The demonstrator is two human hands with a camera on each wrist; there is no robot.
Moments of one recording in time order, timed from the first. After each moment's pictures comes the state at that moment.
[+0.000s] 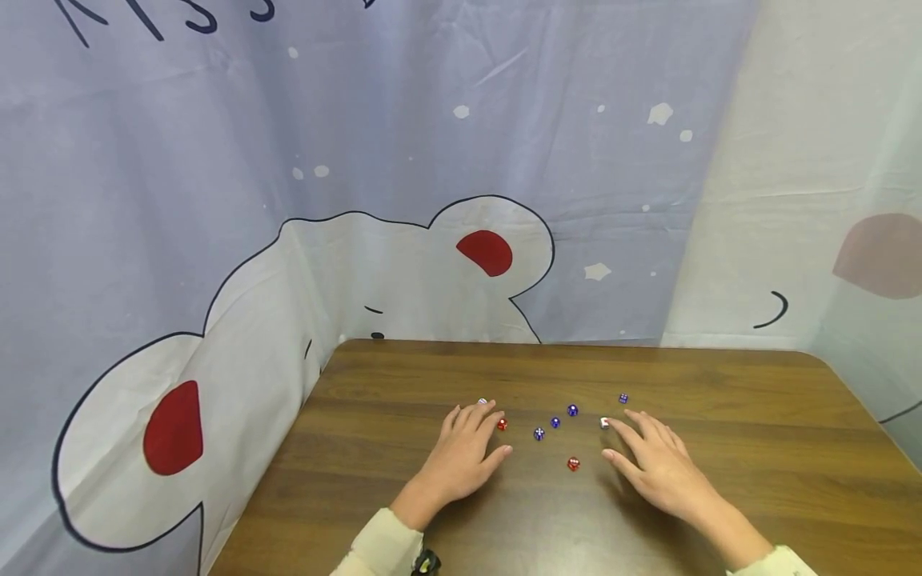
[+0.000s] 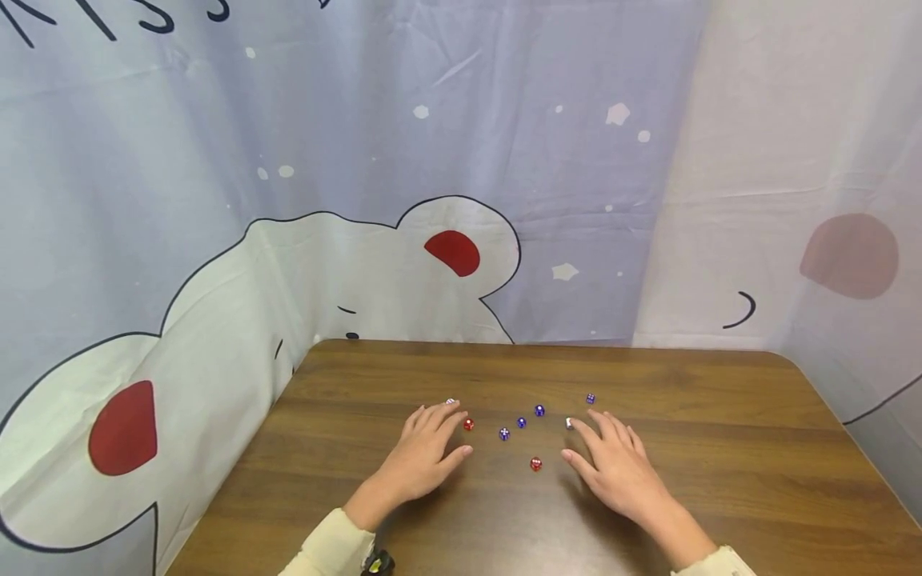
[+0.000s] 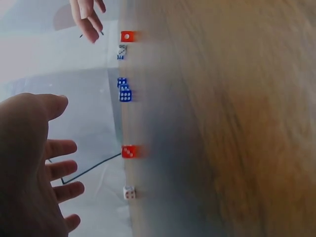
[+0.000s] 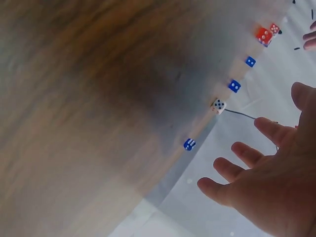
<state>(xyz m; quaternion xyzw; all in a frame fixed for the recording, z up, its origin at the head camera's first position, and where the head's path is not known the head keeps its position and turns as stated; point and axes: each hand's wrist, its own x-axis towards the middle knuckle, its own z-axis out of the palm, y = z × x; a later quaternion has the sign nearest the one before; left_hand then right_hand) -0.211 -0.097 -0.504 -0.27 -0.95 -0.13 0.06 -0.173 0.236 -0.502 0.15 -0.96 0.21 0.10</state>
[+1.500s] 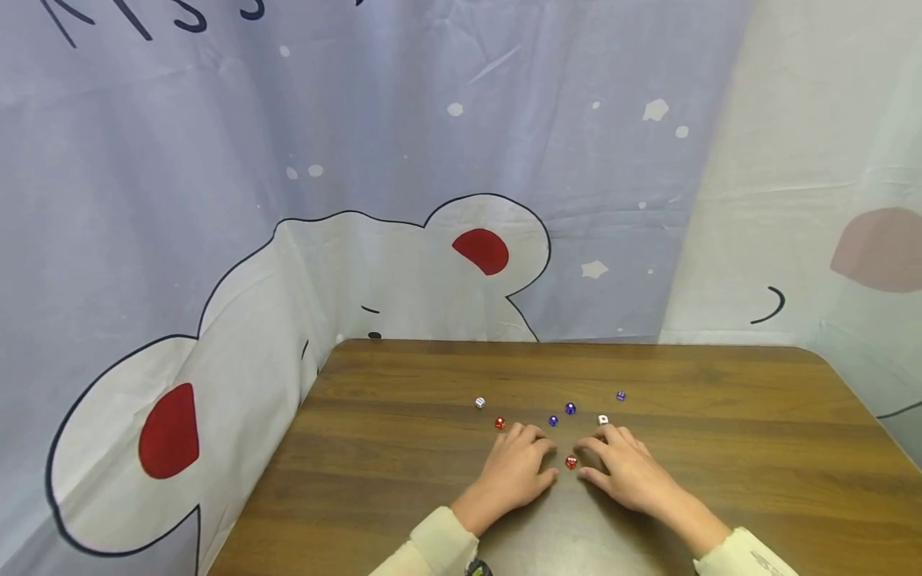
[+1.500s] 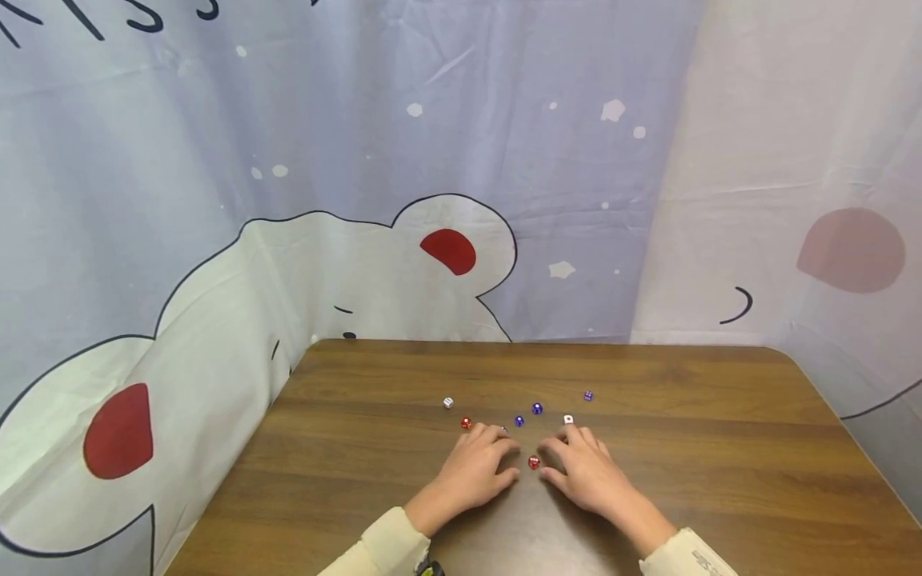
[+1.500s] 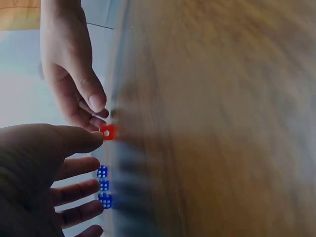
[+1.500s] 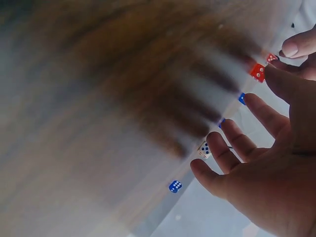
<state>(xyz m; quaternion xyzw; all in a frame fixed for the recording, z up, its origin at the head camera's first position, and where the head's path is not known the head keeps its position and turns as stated) -0.201 -0.012 -0.520 -0.28 -0.95 -0.08 0.05 -0.180 0.205 -0.510 0.20 -0.96 0.18 0.05</state>
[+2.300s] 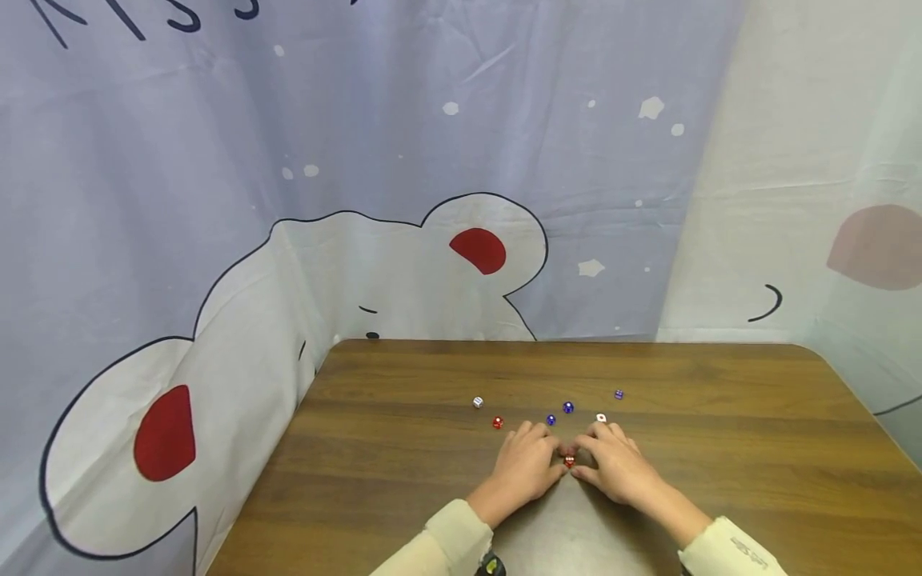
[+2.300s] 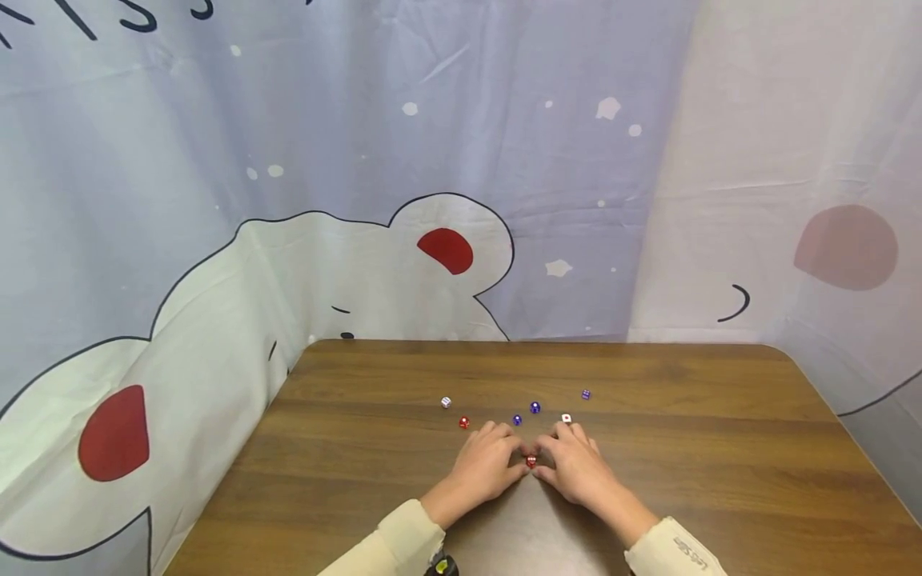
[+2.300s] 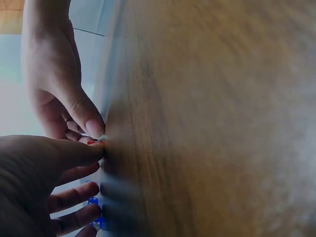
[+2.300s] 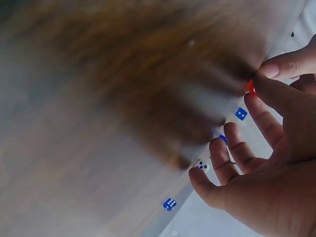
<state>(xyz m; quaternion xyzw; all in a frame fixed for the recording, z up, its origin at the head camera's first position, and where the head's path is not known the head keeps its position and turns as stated) -0.208 0.011 -0.524 -0.26 -0.96 -0.07 0.06 -0.187 0.193 -0.514 0.18 -0.96 0.20 0.05</state>
